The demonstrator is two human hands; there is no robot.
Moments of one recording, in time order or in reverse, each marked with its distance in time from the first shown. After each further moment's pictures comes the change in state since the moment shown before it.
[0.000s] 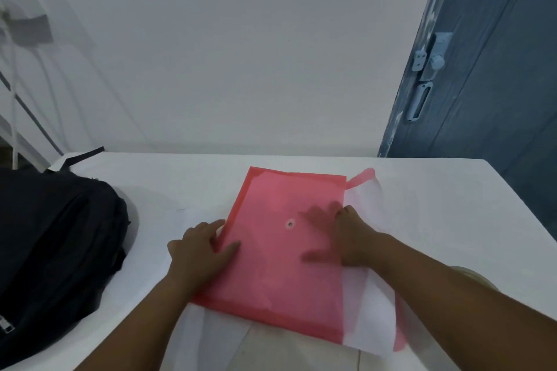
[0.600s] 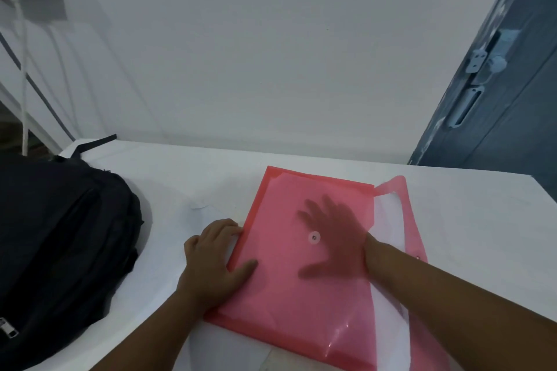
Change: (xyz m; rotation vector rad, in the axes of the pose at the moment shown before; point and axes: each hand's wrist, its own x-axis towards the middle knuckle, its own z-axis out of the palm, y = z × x) left_hand 0.006 -0.034 0.023 -0.101 0.175 0.293; right_hand 0.074 -0.012 0.031 -0.223 -0.002 -0.149
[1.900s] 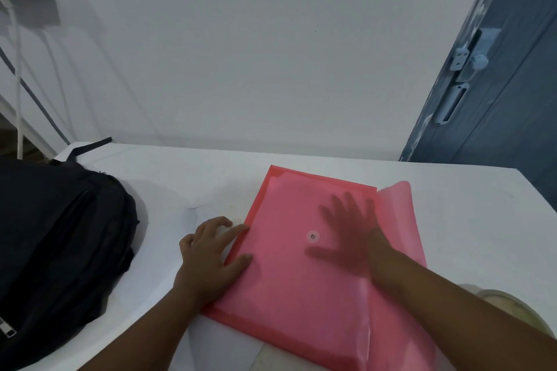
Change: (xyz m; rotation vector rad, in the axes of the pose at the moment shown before) left_hand 0.002 0.002 -0.001 0.009 -0.063 -0.040; right_hand -0.035 0.003 -0.008 -0.019 0.012 0.235
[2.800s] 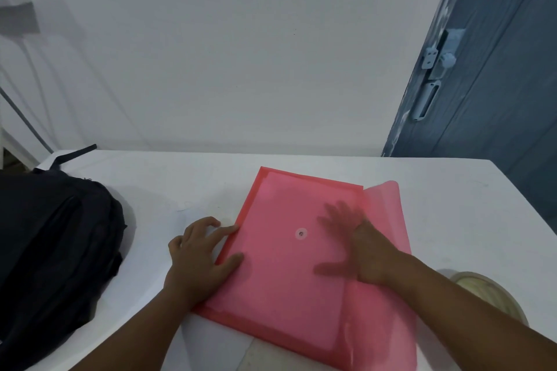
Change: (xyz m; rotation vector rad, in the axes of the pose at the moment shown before) left_hand 0.000 0.003 0.000 0.028 -0.004 -0.016; right_hand -0.041 0.031 0.013 0.330 0.002 -0.082
